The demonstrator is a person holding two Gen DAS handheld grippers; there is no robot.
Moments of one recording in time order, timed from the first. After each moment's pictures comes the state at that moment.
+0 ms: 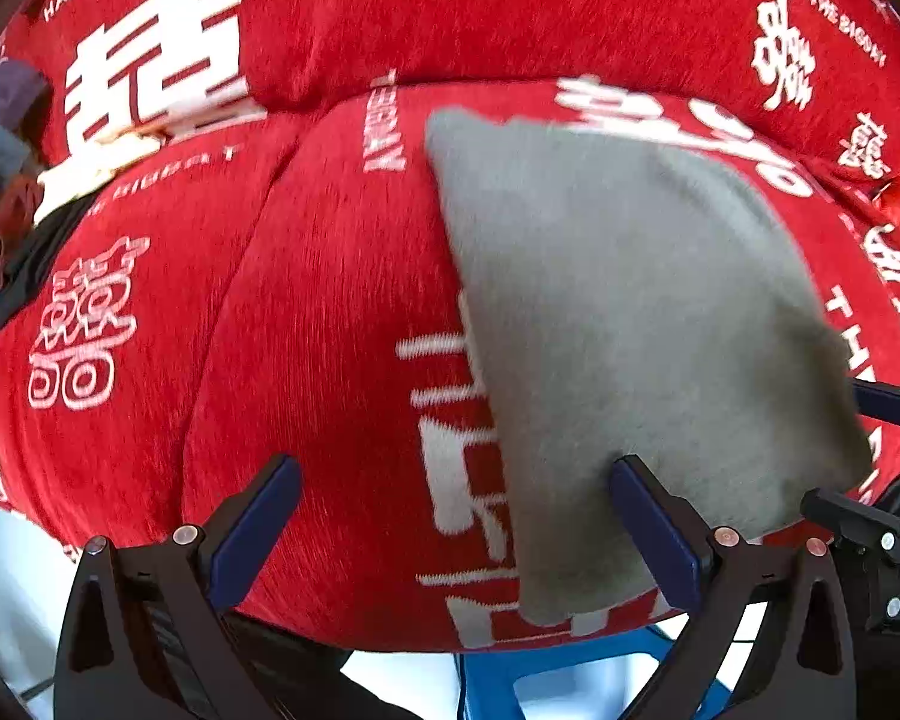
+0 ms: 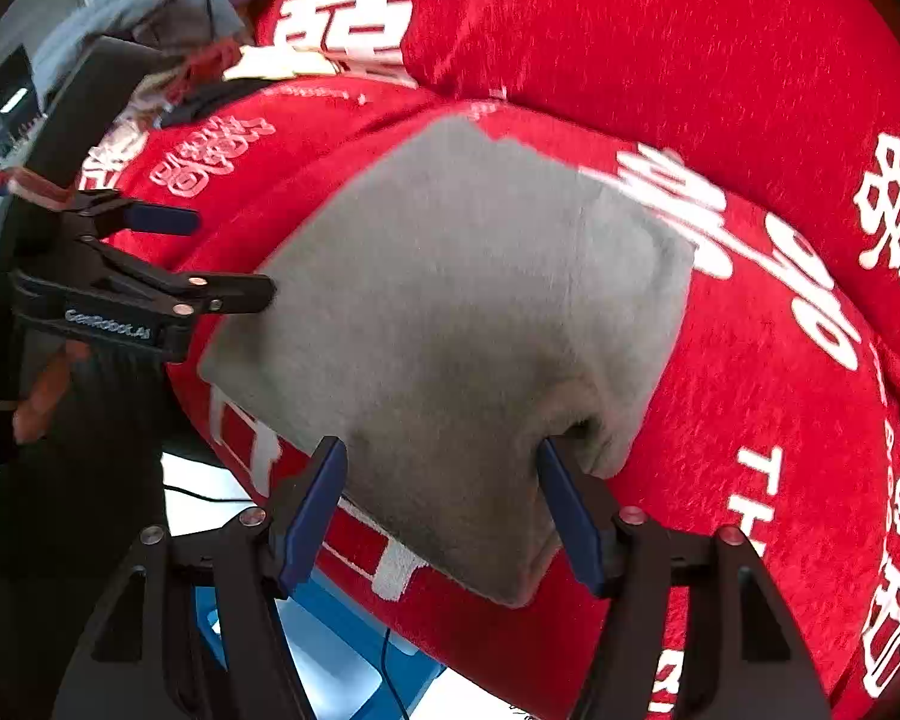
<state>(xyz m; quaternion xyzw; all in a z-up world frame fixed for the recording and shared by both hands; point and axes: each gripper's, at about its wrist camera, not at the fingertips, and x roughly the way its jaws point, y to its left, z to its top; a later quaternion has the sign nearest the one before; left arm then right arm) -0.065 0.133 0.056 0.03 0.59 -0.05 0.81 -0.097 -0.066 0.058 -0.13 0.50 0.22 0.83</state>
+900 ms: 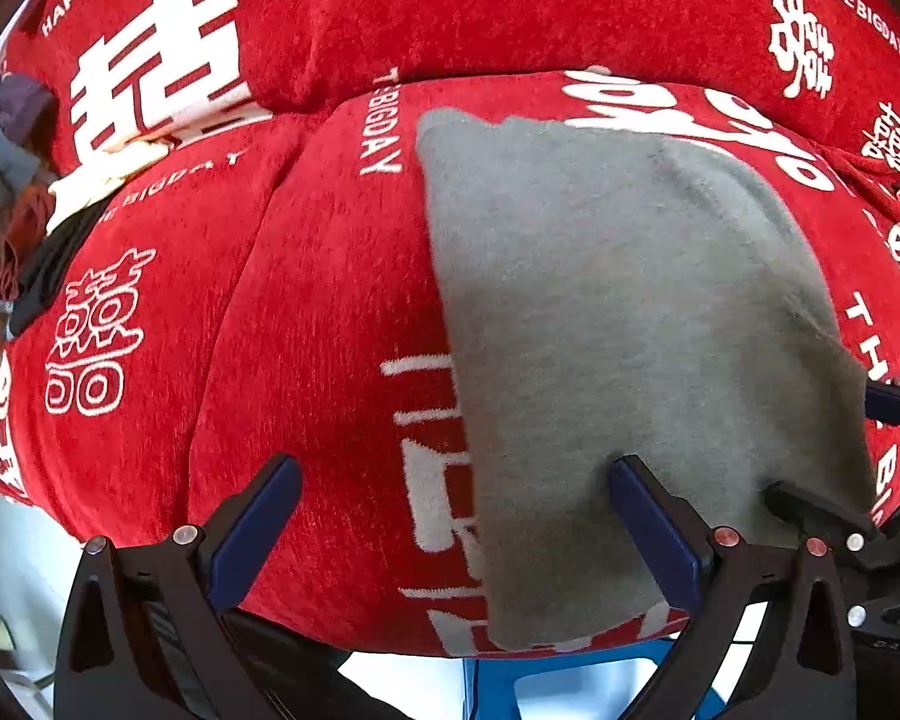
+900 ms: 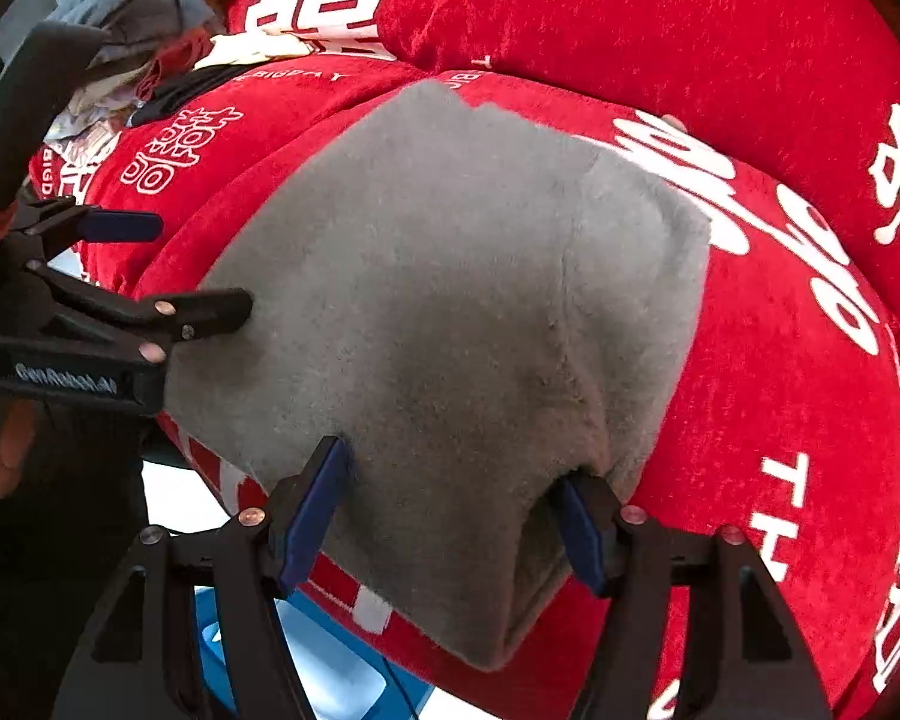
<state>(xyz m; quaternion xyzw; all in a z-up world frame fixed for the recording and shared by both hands) -0.051 0.107 0.066 0.05 0.59 -0.03 0.80 -0.074 -0.061 0.043 -0.11 0.52 0.21 0.82</state>
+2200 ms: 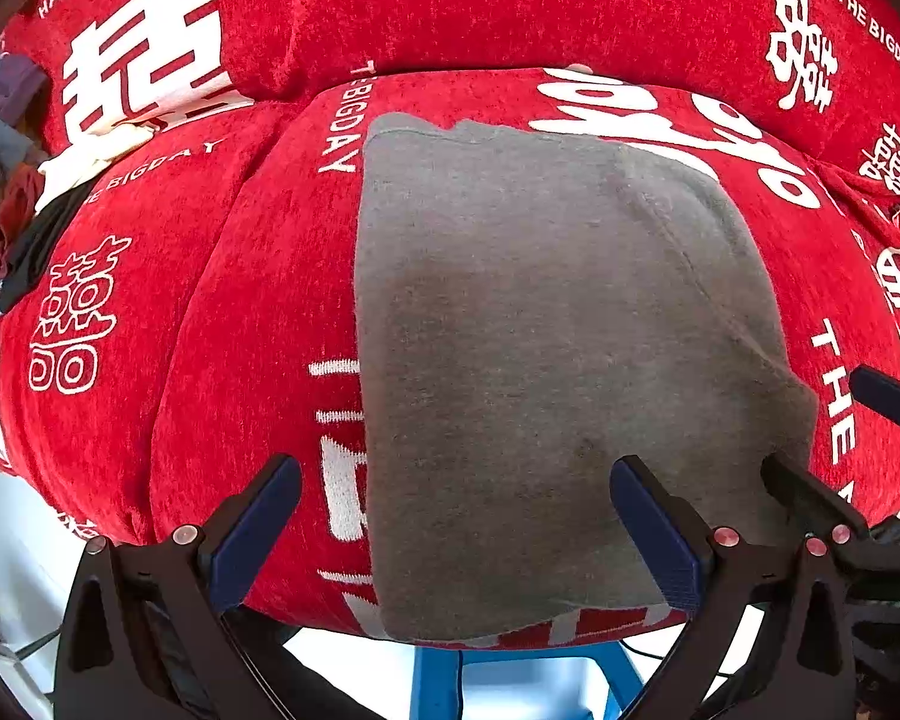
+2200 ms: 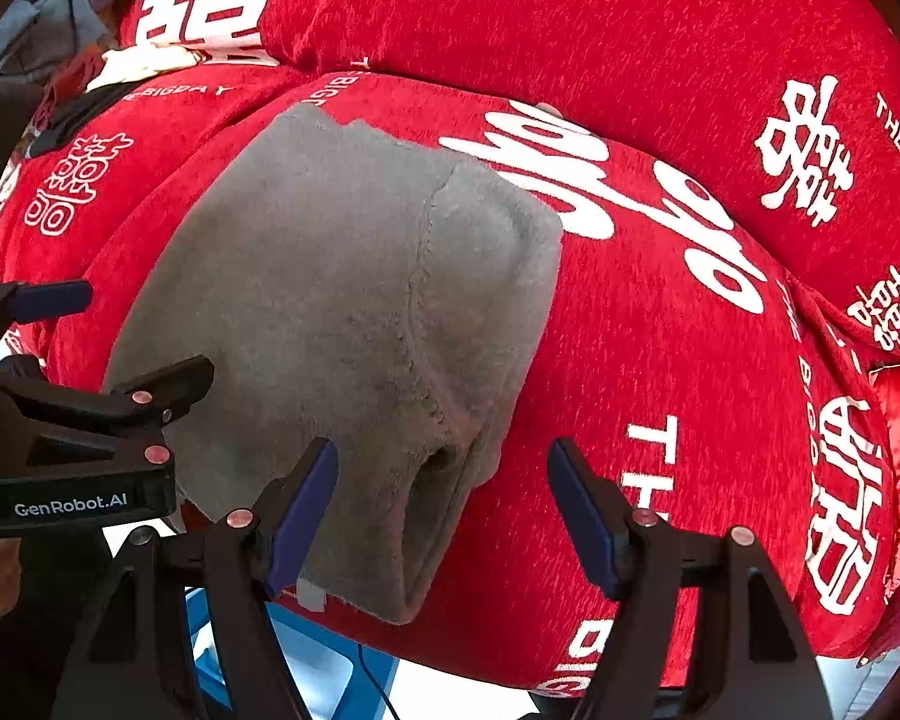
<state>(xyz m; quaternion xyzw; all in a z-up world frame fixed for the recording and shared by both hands) -0.043 0.074 0.075 0.02 0.61 -0.02 0.79 -0.063 -0.077 0.075 -0.14 0.55 0.07 0.82</state>
